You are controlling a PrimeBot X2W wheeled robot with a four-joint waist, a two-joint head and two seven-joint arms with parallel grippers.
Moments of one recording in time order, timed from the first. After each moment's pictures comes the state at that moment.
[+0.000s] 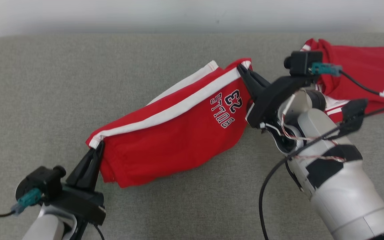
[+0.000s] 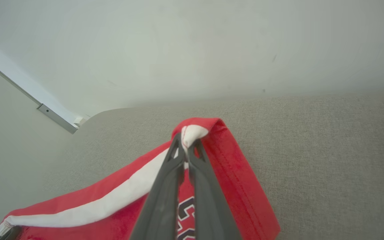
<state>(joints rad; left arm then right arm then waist) -0.39 0.30 -0.29 0.23 -0.39 -0.12 -0.25 -0.85 -0.16 0.52 0.55 0.68 0.13 0.14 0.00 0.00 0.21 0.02</state>
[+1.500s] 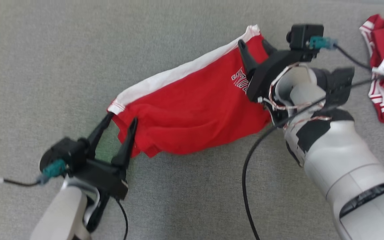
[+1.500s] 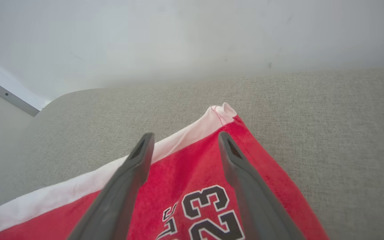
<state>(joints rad) -0.60 0.20 -0.36 0.38 -0.37 -0.13 -0.26 -1.23 -0.07 0.69 1.19 0.75 0.13 -0.12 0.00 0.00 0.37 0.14</state>
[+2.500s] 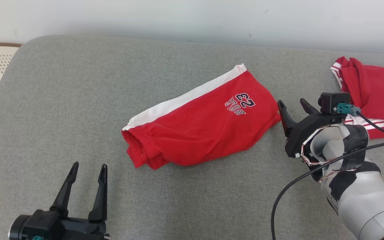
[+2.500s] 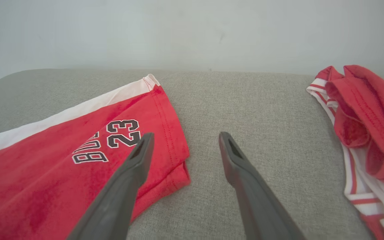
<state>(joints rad) -0.14 0.18 -0.14 -0.03 -0.21 0.04 -0.26 -0.96 -0.26 0.85 1.13 0.79 0.13 -0.24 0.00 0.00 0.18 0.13</state>
